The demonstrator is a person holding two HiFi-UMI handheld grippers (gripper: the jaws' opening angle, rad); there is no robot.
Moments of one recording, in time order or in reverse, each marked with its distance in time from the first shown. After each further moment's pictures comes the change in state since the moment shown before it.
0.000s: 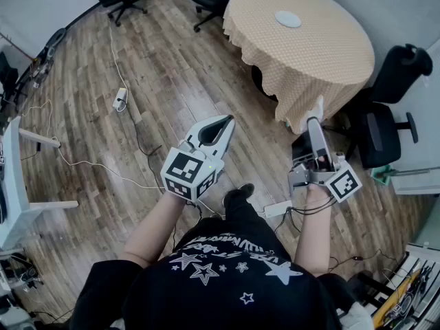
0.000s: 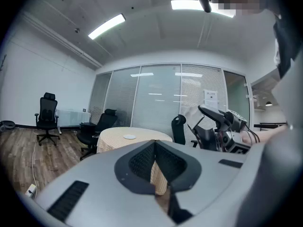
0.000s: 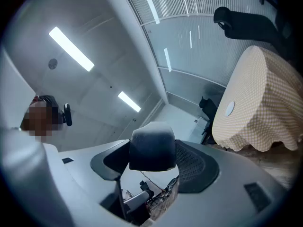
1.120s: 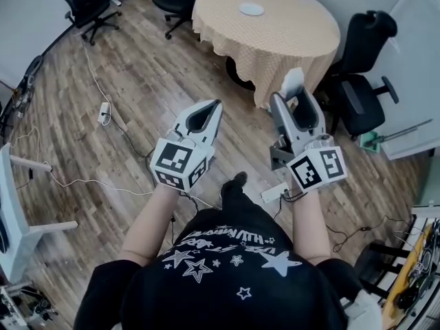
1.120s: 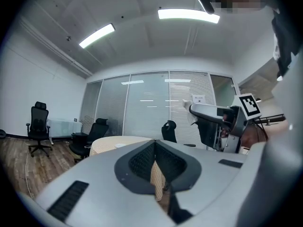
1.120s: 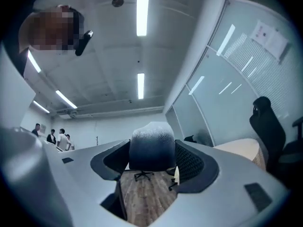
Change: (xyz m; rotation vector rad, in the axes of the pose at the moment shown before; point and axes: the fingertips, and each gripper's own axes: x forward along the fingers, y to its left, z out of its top) left arm -0.045 -0.060 0.021 0.089 -0.085 -0.062; right arm -0.033 0.088 -0.023 -0.747 0.035 -0.246
